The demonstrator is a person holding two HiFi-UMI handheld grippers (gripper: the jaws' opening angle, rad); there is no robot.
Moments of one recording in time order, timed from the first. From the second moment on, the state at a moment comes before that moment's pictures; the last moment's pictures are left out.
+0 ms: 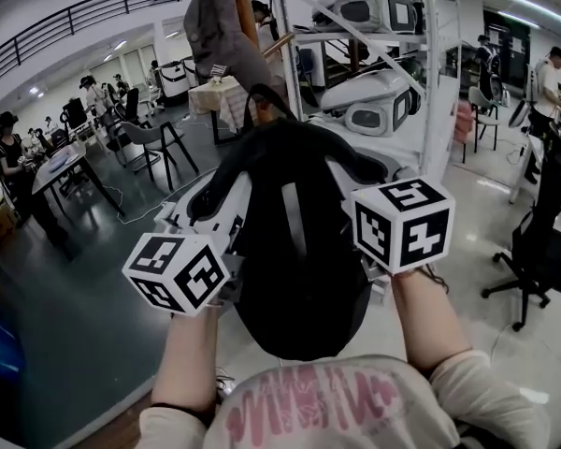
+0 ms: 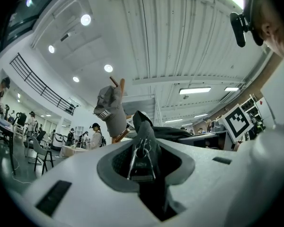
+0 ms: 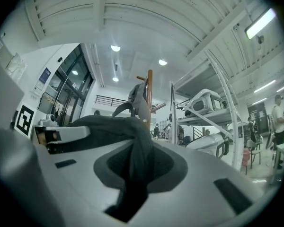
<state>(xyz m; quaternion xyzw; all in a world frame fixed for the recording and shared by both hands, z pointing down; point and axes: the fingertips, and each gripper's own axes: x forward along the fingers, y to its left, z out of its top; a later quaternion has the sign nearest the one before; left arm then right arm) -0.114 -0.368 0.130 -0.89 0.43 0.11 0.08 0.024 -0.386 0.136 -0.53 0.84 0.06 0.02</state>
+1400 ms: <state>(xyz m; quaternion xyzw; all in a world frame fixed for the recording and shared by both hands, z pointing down) -0.103 -0.259 0.155 -0.90 0.41 0.09 0.10 0.035 -0.266 0.170 -0.53 0.84 0.02 0.07</state>
